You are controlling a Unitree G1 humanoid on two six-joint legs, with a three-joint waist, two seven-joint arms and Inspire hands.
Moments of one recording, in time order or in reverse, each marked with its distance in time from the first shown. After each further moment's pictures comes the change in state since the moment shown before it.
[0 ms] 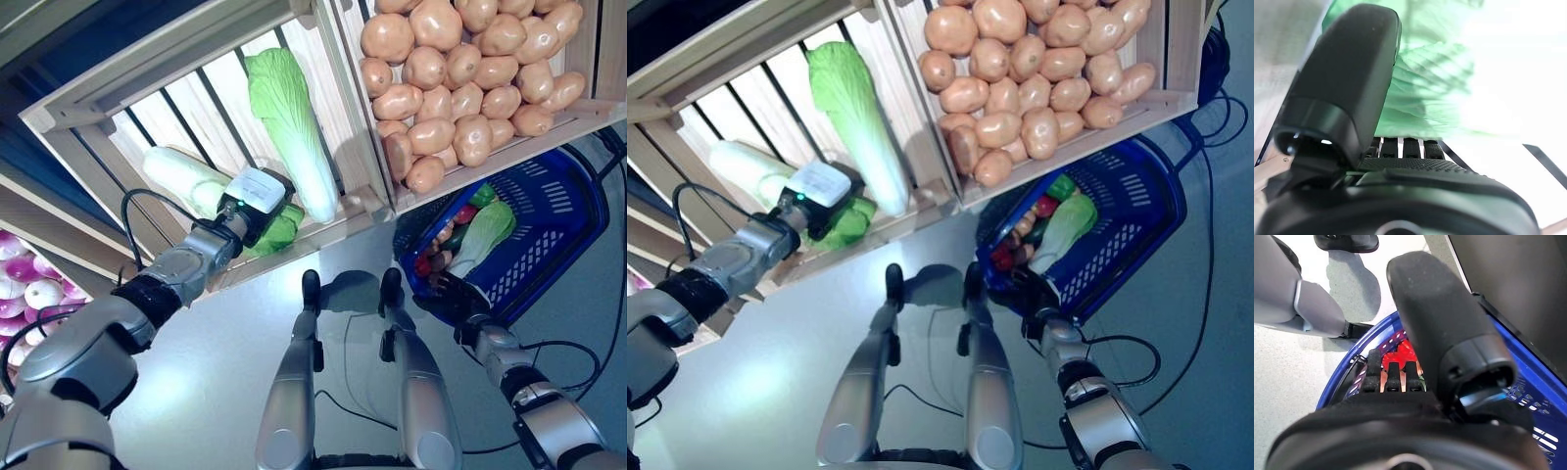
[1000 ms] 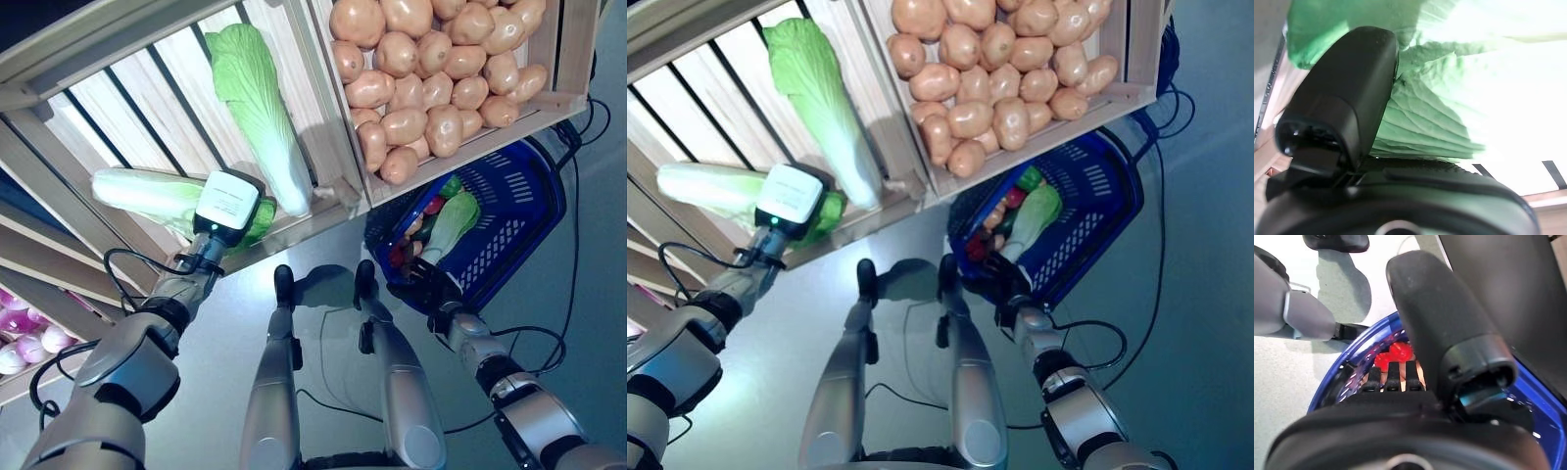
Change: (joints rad) left arm 0.042 -0.151 0.081 0.440 0.094 -0.054 0.563; right arm -0.047 0.093 0.040 -0.055 0.000 0.010 -0.053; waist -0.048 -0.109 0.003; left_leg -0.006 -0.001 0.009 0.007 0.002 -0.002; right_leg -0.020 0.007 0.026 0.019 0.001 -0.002
